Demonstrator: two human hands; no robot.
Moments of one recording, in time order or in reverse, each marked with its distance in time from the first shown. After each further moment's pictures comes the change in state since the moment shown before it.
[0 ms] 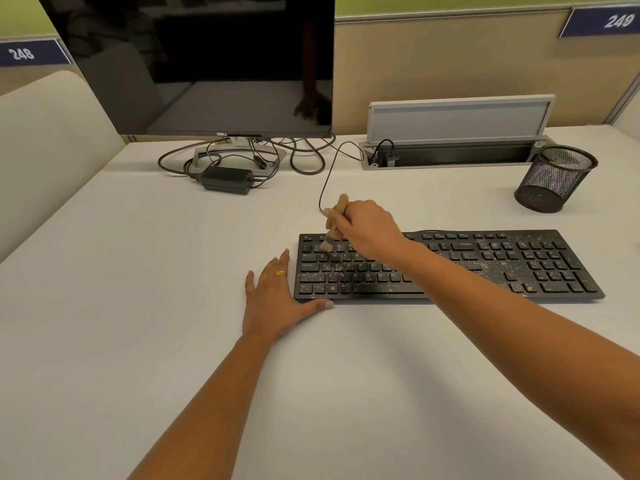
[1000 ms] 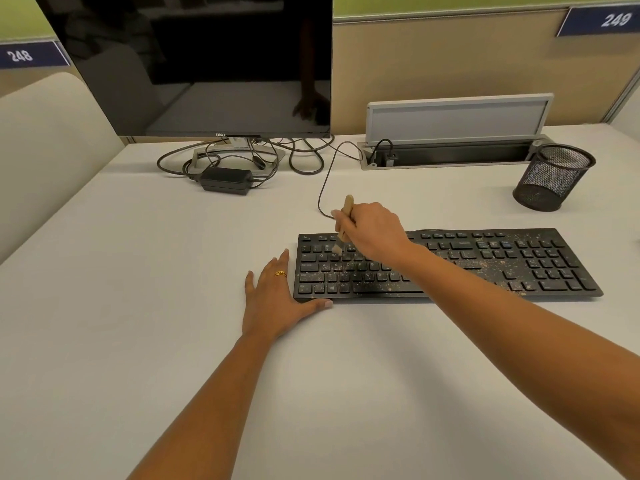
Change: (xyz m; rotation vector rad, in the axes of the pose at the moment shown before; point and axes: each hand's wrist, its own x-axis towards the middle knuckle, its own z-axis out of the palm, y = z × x) left_hand 0.000 0.001 -0.001 0.021 -0.007 -0.001; right_hand -0.004 0.006 0.000 -0.072 0.068 0.036
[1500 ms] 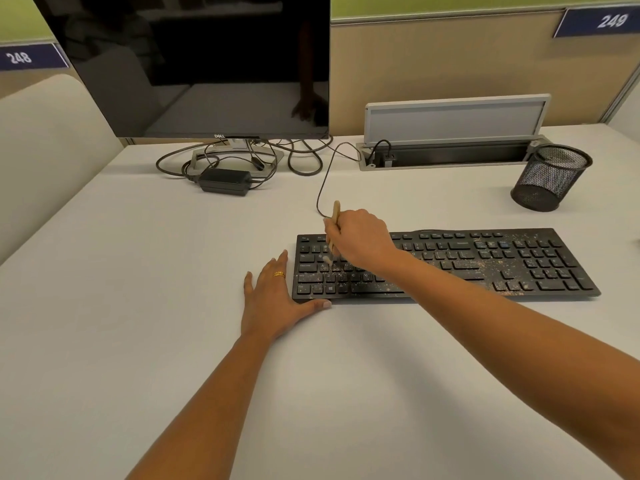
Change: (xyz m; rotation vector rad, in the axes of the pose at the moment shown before) left_hand 0.000 0.000 0.002 0.000 -0.001 -0.005; right_hand -0.002 -0.011 0.013 -0.098 -0.001 0.001
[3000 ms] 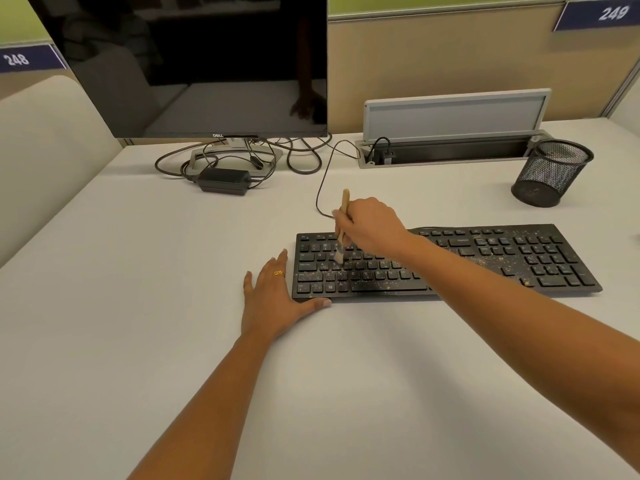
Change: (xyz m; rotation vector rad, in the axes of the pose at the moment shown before) left_hand -0.001 0.001 -0.001 -0.009 0.017 0.004; right_hand 0.008 0.015 -0.017 0.049 -0.094 -0.021
